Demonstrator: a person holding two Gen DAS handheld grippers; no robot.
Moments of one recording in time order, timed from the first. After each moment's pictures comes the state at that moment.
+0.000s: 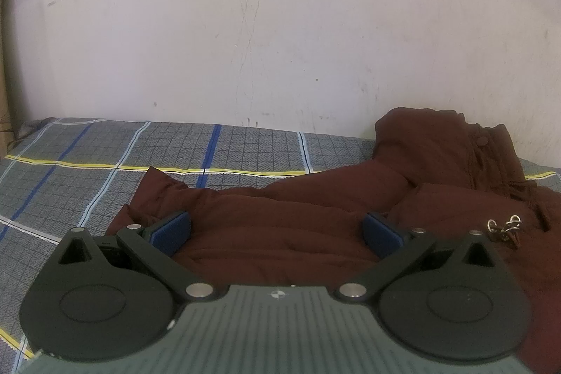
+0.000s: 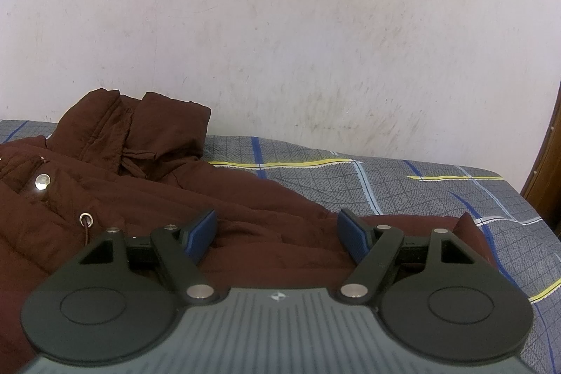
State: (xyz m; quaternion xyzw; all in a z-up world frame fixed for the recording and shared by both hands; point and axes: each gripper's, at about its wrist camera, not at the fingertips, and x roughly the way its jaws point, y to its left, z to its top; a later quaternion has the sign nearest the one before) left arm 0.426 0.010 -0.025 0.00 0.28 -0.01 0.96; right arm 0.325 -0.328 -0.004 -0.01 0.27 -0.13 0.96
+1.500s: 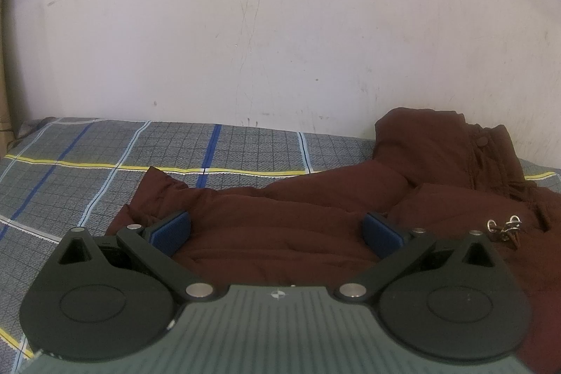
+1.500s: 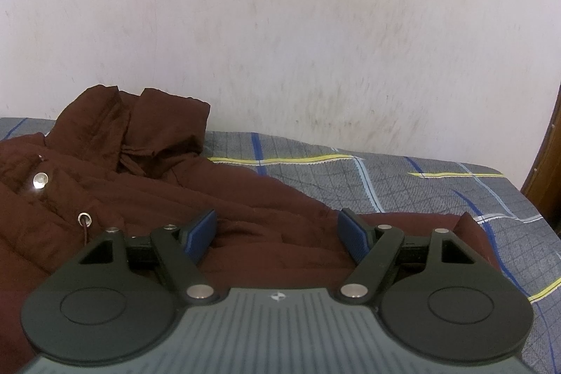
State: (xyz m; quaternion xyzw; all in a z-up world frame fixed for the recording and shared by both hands) left arm 0.425 0.011 -0.025 0.00 0.28 -0.01 0.96; right arm 0.326 -0.327 -0.006 -0.01 0.27 -0.13 0.95
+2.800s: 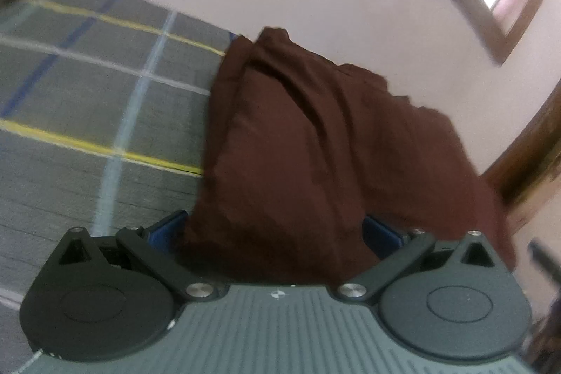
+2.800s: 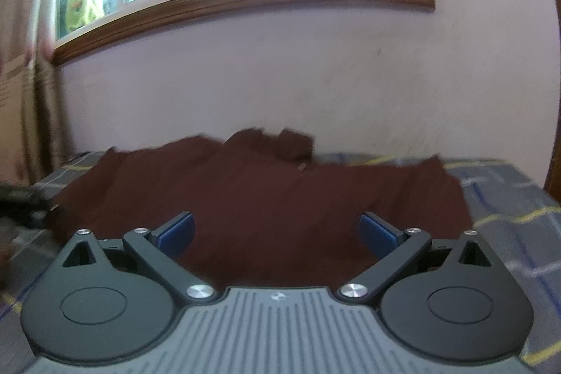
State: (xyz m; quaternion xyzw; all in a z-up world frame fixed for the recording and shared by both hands) left arm 0.295 0.173 -0.038 -0.19 0.37 -0.20 0.89; right arm 0.092 -0.263 0.046 0.05 0.19 0.01 0.98
